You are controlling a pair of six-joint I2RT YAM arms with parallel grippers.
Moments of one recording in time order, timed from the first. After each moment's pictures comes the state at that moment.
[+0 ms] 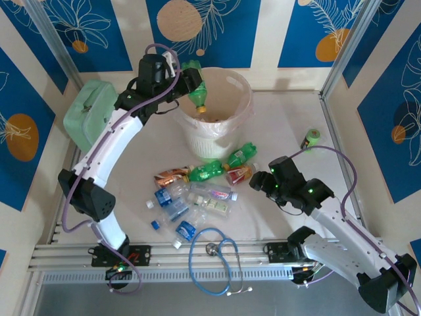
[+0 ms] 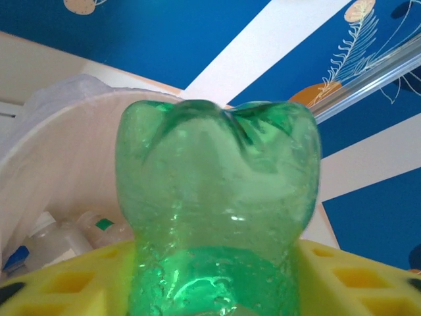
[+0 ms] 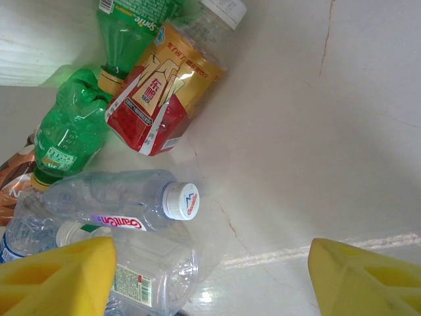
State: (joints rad) left arm -0.47 1.73 1.91 -0.54 0.18 -0.70; right arm 0.57 0.81 0.73 -0.90 0.02 1.02
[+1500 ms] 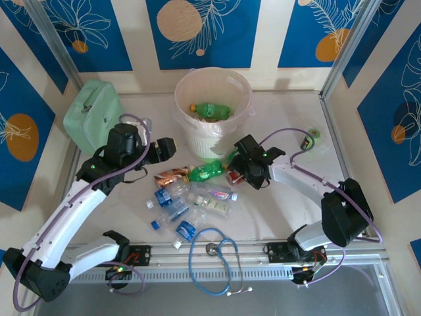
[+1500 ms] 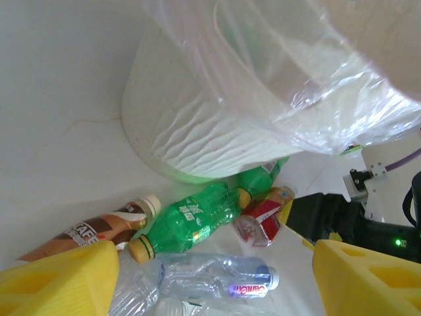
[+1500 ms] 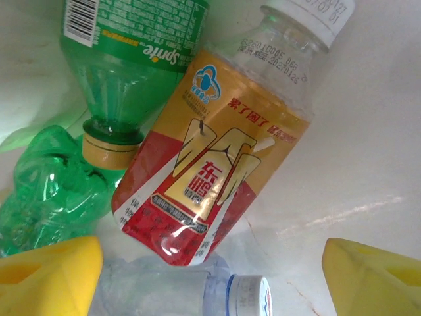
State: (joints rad) left arm -0.48 1.00 1.08 -0.66 0.14 -0.61; right arm 0.60 1.44 0.96 -0.72 0.04 1.16
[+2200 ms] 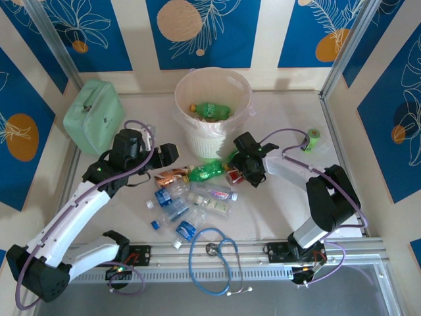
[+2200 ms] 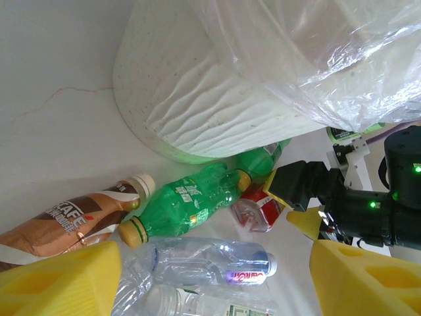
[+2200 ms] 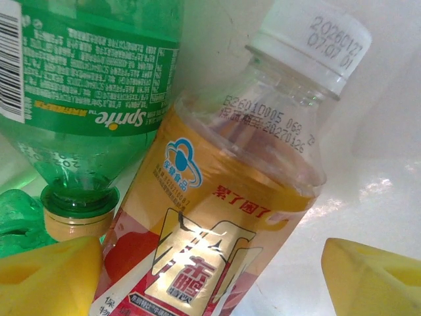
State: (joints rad) left arm -0.48 1.00 0.99 -0.60 0.18 -0.65; right arm 0.55 1.58 0.99 -0.67 0.02 1.18
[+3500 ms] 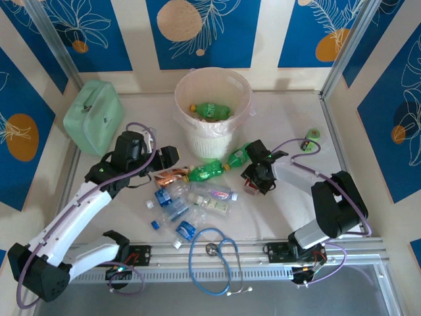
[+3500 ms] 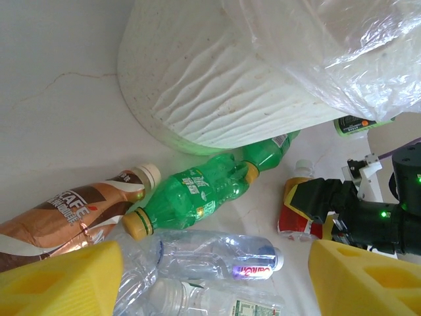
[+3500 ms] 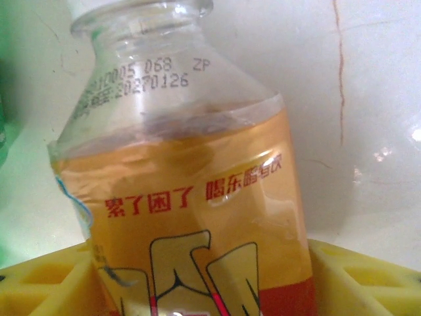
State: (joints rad) left arm -0.48 1.00 0.95 -0.59 0.19 -0.66; right arm 0.46 1.50 0.84 -0.67 0.02 1.17
